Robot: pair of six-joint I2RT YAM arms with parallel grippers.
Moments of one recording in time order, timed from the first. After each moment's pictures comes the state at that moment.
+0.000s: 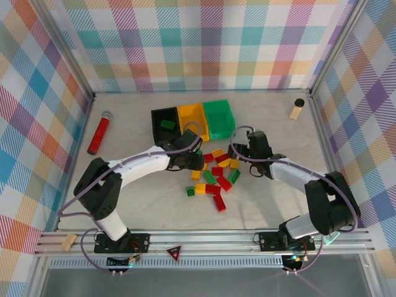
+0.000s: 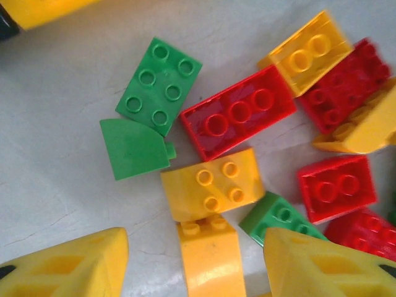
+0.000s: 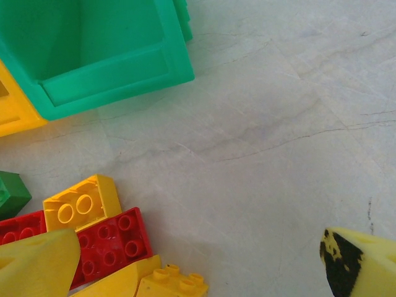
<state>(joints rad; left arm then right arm) -0.73 1.70 1.15 -0.54 -0.08 -0.48 0.42 1.44 0.70 -0.02 0.06 0.45</state>
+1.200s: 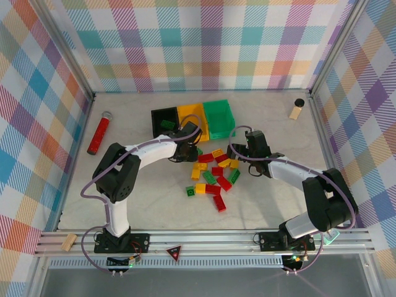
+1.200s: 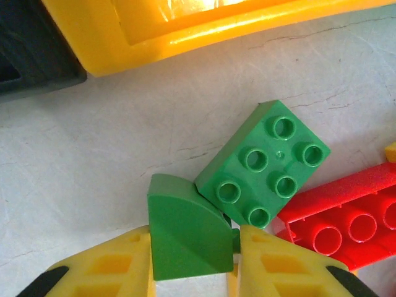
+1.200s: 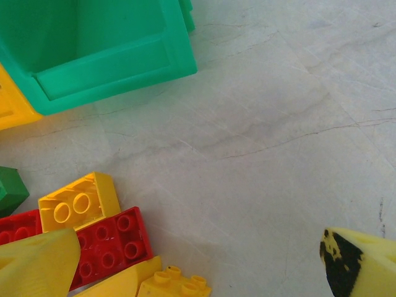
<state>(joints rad) -0.64 1.91 1.30 -0.58 -0.10 -0.54 0.43 1.47 0.72 -0.03 0.06 0.45</state>
